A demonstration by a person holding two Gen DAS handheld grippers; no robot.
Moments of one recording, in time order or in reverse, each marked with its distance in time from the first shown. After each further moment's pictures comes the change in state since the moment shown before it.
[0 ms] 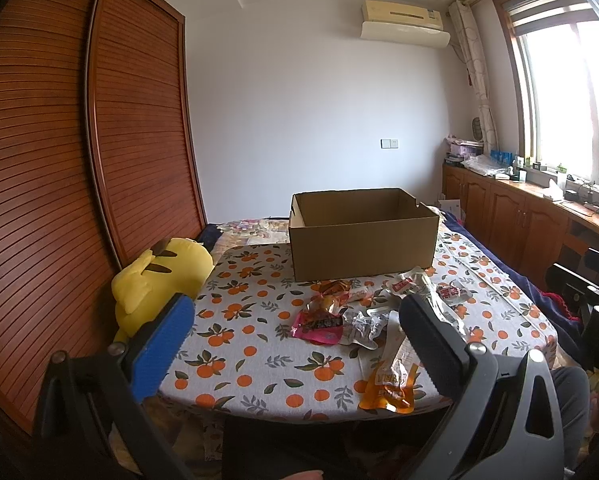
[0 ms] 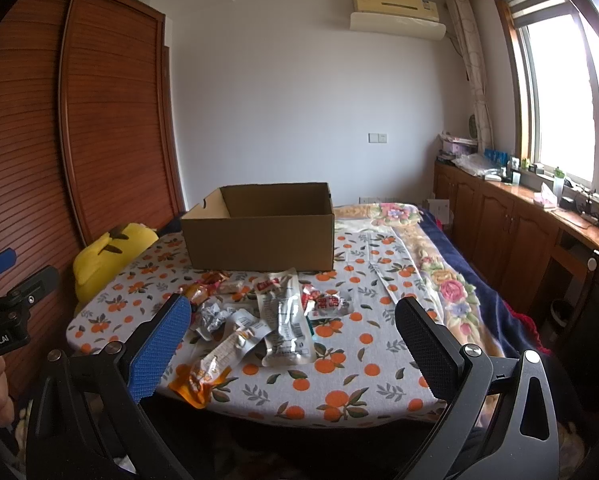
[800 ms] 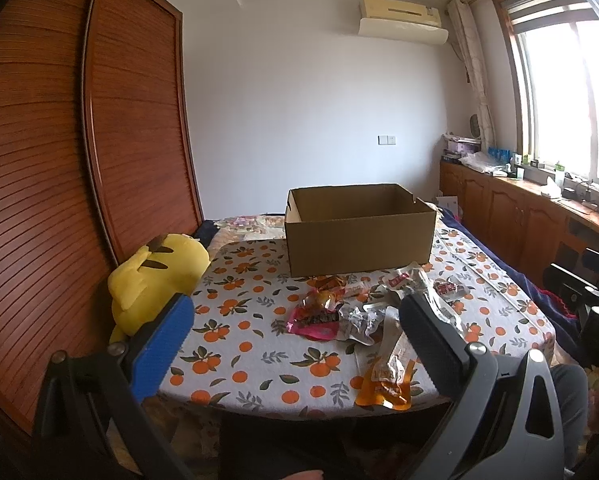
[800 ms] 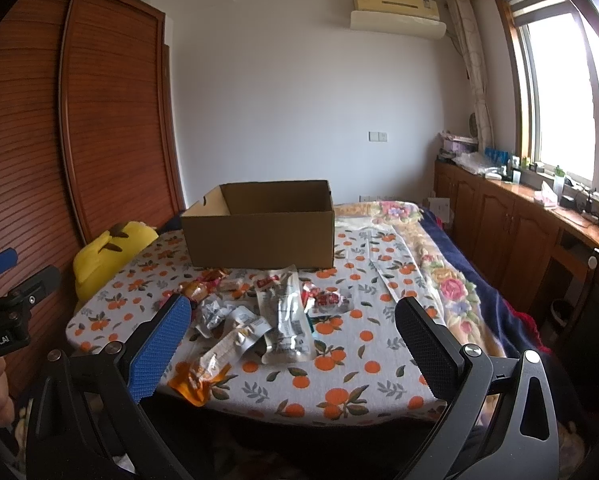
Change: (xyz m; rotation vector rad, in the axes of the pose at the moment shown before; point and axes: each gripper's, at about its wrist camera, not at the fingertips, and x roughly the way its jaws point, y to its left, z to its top) left arm -0.001 -0.003 -0.003 -0.001 0.014 -0.010; right arm 0.002 0.001 -0.001 0.000 0.005 0.001
